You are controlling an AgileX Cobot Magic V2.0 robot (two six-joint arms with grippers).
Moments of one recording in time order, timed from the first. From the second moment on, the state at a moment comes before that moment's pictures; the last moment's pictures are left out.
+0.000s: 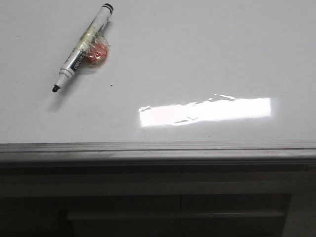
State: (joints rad) left arm -0.29 0.00 0.00 -0.26 0.35 0.20; right arm 0.31 -0.01 0.01 -0.21 0.32 0.15
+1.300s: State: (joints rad) left arm -0.29 0.00 0.00 -0.54 0.24 0.20; right arm 0.31 -0.01 0.01 -0.66 0.31 0.15
